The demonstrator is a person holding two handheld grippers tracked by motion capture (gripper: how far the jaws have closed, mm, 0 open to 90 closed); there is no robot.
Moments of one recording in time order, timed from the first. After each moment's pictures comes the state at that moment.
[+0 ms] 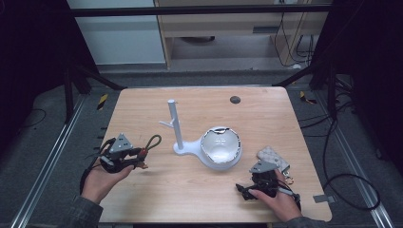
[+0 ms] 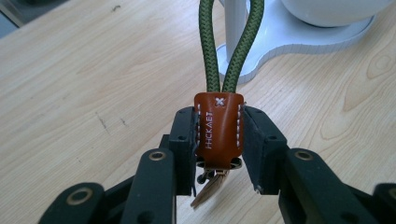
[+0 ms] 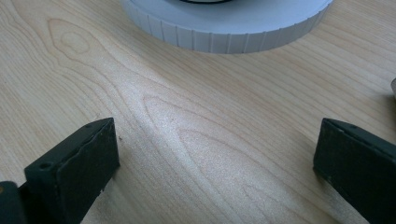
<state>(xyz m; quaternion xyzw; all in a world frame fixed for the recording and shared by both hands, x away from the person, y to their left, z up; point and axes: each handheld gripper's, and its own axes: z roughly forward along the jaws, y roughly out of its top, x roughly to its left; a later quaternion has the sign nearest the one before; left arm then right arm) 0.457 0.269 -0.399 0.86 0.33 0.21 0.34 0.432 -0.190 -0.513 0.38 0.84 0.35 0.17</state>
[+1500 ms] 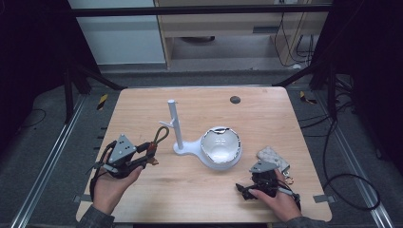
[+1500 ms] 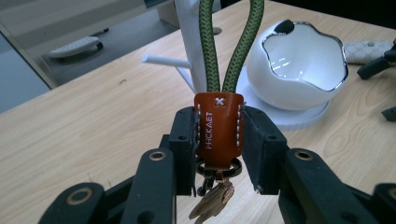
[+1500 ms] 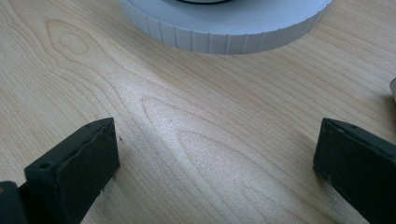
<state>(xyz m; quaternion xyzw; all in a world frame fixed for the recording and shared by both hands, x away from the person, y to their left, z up) 0.427 0.235 -0.370 0.79 0.32 0.26 0.44 0.433 -0.190 -0.513 0.38 0.84 0.35 0.17</state>
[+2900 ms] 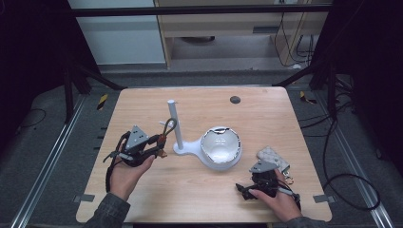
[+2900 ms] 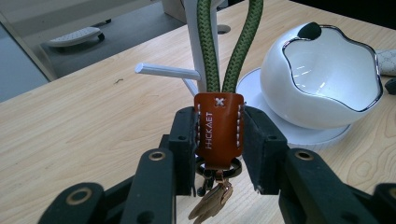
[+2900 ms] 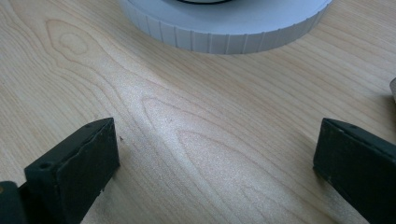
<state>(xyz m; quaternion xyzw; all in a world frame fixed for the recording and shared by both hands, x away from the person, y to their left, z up) 0.464 0.213 -0.384 0.79 0.35 0.25 0.44 0.433 -0.190 -0.513 0.38 0.84 0.35 0.17</state>
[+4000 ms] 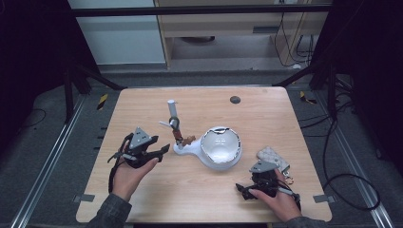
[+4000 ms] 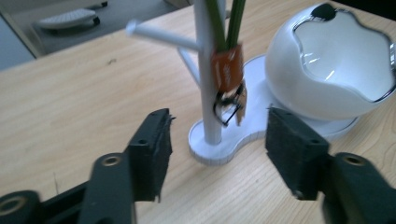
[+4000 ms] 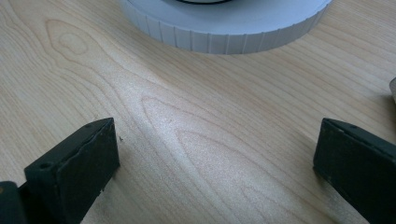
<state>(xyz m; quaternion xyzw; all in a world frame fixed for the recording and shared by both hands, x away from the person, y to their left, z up) 0.471 0.214 -0.408 0.79 0.37 0.23 0.43 0.433 -0.190 -0.513 0.38 0.84 0.35 0.17</state>
